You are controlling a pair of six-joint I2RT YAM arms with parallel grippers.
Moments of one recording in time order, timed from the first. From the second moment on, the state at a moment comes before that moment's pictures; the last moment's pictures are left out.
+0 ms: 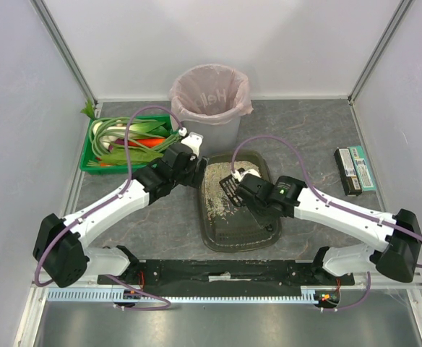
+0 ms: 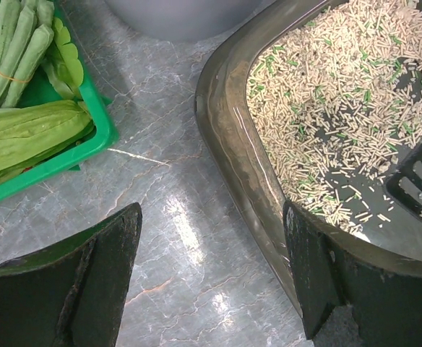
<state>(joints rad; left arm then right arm) -0.70 1.28 0.96 -0.39 -0.26 -0.15 1.02 1.31 1.09 -1.08 0.24 0.43</state>
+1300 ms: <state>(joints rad) -0.67 1.12 0.95 -0.36 -0.37 -0.15 0.83 1.75 2.18 -1.20 0.48 0.26</state>
